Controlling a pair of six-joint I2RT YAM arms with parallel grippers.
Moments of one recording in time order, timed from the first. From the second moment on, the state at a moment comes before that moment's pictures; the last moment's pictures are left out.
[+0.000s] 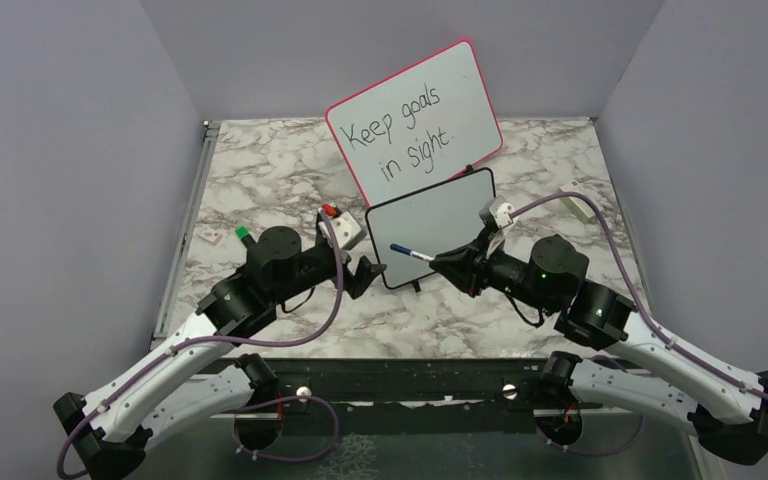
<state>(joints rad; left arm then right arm) -0.82 0.75 0.82 -0.25 0.09 0.05 0.98 0.75 0.82 -0.19 0.03 0.25</state>
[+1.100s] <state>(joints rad) -0.82 0.92 0.88 -0.33 0.62 0.36 0.98 0.82 0.93 -0.37 -0.27 -0.05</state>
